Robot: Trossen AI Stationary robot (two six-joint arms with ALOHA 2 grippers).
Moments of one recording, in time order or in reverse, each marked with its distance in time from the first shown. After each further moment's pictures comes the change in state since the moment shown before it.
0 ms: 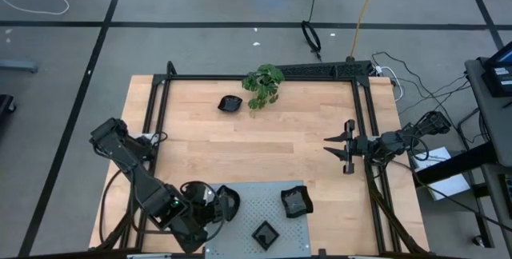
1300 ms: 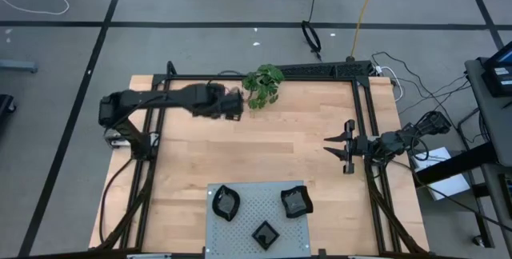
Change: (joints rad) left arm 0.937 -0.106 -0.222 -0.199 -0.059 1.245; right arm 0.000 0.000 0.000 0.000 0.000 0.000
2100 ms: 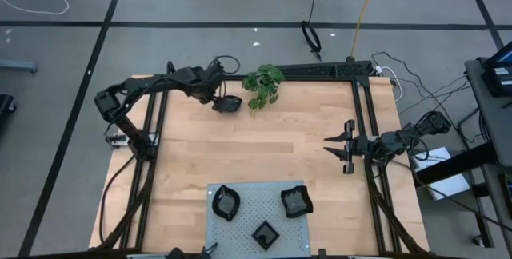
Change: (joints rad) left arm 0.481 0.000 -0.351 0.457 0.366 0.855; right arm 0.000 0.000 0.000 0.000 0.000 0.000
